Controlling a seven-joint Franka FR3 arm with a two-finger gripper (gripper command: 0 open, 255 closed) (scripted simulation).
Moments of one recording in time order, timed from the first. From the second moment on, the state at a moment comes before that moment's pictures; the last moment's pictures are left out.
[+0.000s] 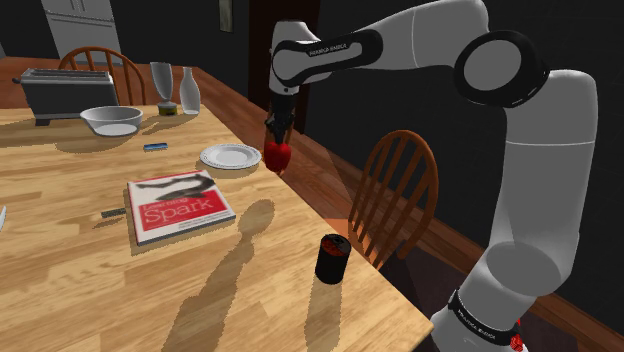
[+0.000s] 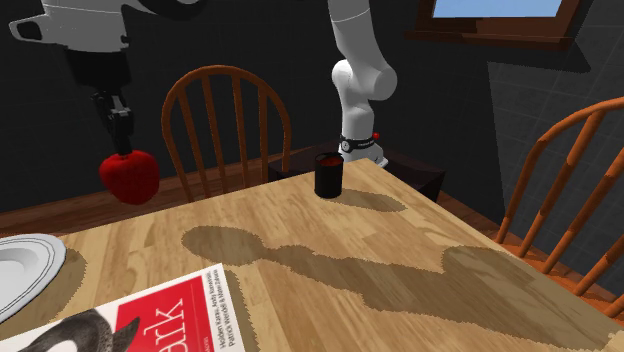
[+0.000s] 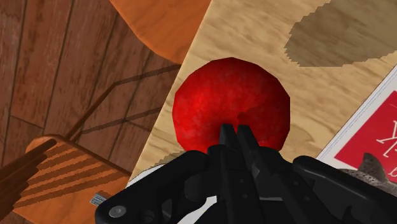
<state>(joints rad) -0.16 0.36 0.24 -1.55 -0.16 1.98 -0.02</state>
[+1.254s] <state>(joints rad) -0.16 0.39 0.23 -1.65 -0.18 2.11 0.00</state>
